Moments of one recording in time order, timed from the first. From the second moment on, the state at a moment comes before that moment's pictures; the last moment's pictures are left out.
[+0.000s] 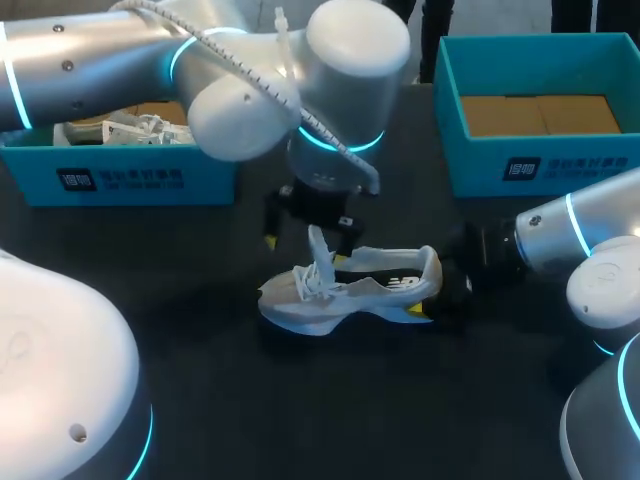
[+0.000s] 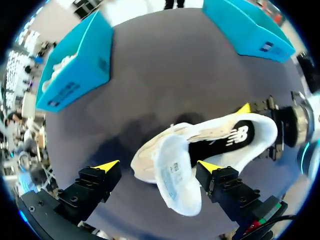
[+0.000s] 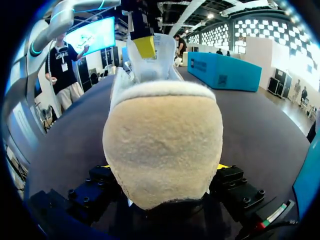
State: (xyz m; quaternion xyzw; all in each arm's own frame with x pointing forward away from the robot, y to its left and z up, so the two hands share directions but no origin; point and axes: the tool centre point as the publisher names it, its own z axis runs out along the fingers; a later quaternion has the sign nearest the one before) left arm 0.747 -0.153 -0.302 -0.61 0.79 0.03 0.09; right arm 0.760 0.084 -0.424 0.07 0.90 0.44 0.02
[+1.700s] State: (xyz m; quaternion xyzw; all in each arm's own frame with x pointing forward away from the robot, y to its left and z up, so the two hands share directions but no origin) left arm 0.769 -0.204 -0.256 -0.11 0.99 0.00 0.04; right arm 0.760 0.084 -0.424 0.07 0.90 0.44 0.02
